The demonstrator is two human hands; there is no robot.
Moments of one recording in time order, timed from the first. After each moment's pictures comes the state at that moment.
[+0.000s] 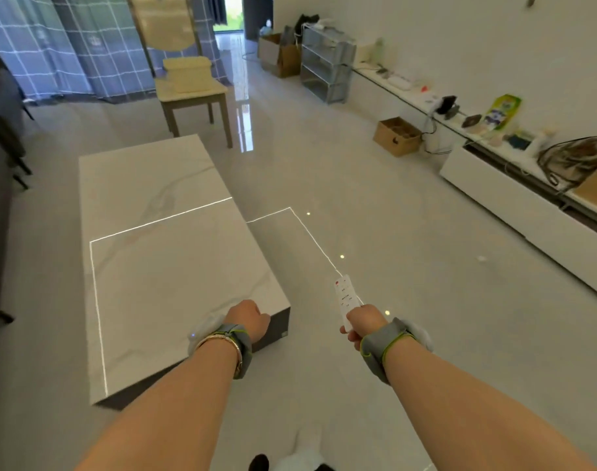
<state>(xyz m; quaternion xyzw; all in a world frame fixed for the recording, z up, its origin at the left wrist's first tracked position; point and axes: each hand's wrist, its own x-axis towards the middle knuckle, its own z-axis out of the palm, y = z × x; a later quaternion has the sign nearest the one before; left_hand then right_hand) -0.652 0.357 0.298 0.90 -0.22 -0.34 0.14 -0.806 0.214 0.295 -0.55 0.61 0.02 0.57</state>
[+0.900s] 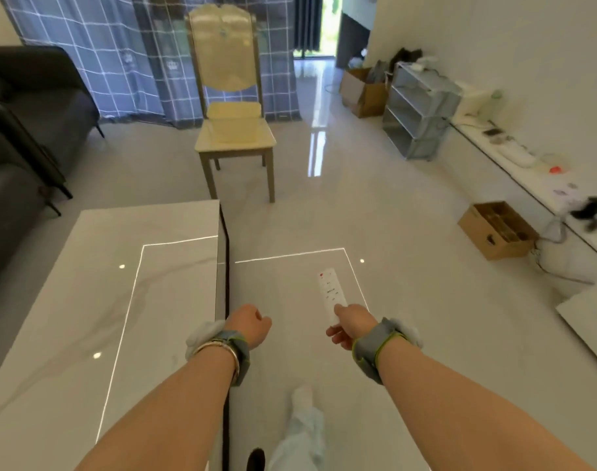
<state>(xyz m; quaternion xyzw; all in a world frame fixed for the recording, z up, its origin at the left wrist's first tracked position) -0.258 -0.140 0.303 0.93 -0.09 -0.30 0.21 -0.343 -0.311 0.307 -0.66 0.46 0.14 0.59</state>
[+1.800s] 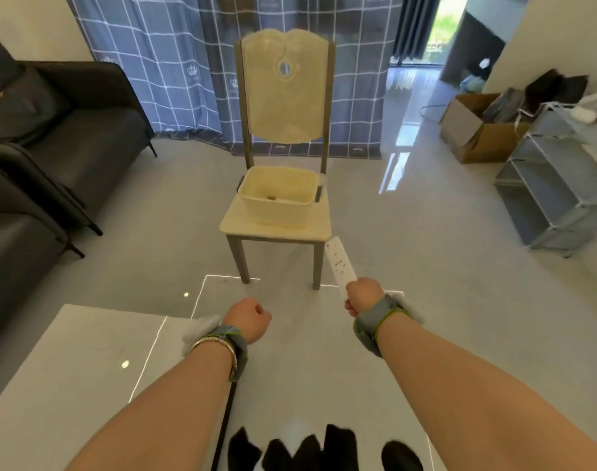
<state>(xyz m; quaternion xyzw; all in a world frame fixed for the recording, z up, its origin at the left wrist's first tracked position) 0.390 -0.400 0.329 0.93 0.09 -0.26 0.24 0.392 -0.607 0.303 -0.73 0.37 0.13 0.57</state>
